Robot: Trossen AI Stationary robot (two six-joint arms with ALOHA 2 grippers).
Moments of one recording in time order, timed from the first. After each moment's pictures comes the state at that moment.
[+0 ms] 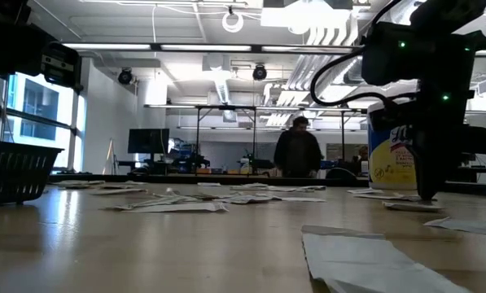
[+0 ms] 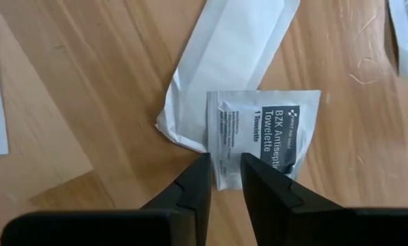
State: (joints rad) left arm -0.41 0.04 0.02 0.00 -0.02 0.02; right arm 0.12 1.45 0.65 -0.71 0.22 0.52
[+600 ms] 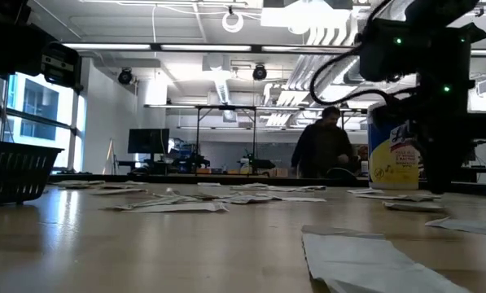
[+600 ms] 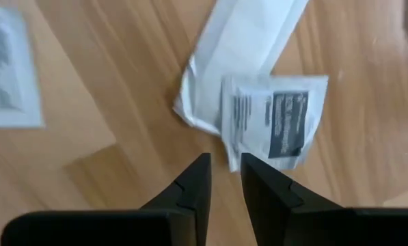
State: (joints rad) left arm -0.41 0.04 0.02 0.00 -0.02 0.02; right arm 0.11 1.45 0.69 -0.79 0.14 0.52
